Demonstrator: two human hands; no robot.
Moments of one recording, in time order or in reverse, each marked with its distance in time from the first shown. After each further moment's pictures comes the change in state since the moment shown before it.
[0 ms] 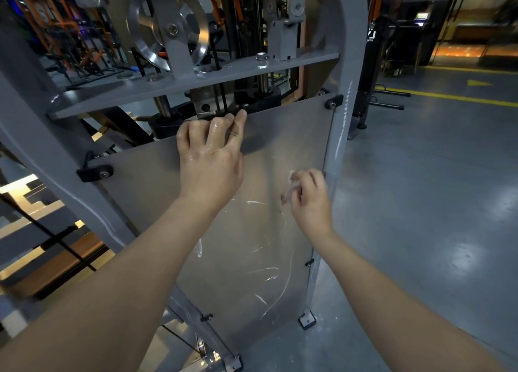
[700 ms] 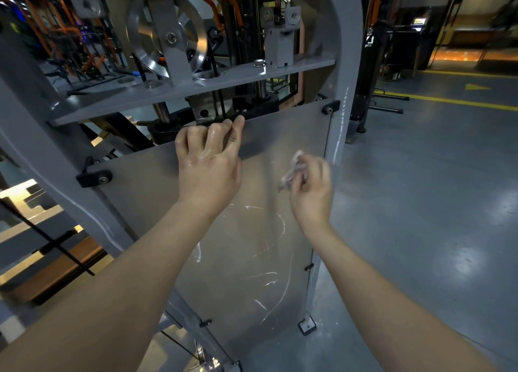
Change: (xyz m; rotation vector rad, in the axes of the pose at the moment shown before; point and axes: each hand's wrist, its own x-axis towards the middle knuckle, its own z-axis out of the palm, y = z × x) left_hand 0.001 0.001 0.000 0.003 -0.003 0.002; right_hand 0.026 -0.027 -0.008 0.138 0.139 0.092
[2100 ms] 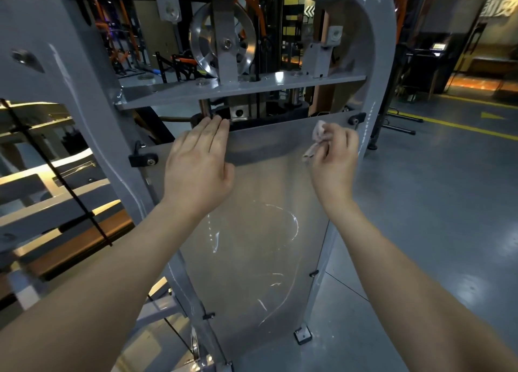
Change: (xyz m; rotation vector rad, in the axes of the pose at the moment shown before) left_hand -0.012 -0.050 -0.070 -0.054 -0.361 -0.138; right_hand 0.043 -0.055 -0.008 -0.070 0.092 -0.193
